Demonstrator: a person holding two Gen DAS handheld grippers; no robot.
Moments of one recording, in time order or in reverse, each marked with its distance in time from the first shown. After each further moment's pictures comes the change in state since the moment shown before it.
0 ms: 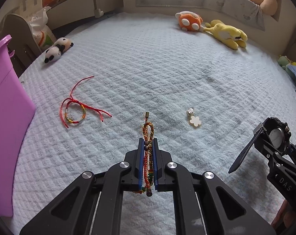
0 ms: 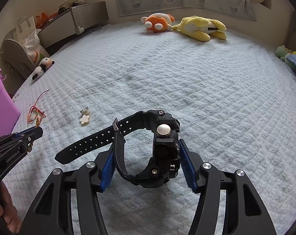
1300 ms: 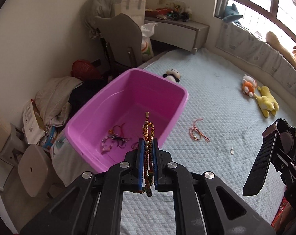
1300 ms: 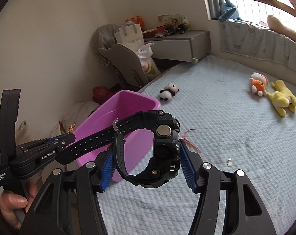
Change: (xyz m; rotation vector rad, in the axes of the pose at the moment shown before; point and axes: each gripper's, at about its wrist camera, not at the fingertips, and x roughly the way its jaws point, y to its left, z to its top) left arm -0.347 0.247 0.032 -0.393 -0.023 0.277; right arm -0.287 0.277 0.113 -0.300 -0.007 0.502
